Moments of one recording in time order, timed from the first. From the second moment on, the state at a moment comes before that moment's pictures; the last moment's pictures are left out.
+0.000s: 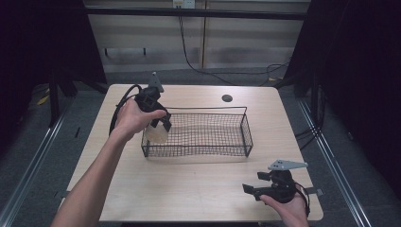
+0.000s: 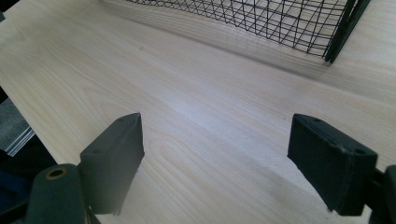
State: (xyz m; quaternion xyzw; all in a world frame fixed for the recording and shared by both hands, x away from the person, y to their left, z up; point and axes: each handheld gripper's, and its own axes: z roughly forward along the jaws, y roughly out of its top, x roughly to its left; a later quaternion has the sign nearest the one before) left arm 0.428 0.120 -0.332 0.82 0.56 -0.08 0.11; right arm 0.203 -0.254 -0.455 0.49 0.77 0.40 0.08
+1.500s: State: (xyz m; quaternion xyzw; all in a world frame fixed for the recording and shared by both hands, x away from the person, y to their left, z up) left arm 0.448 0.112 -0.387 0.79 0.60 -0.06 0.09; right arm 0.203 -0.253 -0.456 0.49 0.77 0.40 0.07
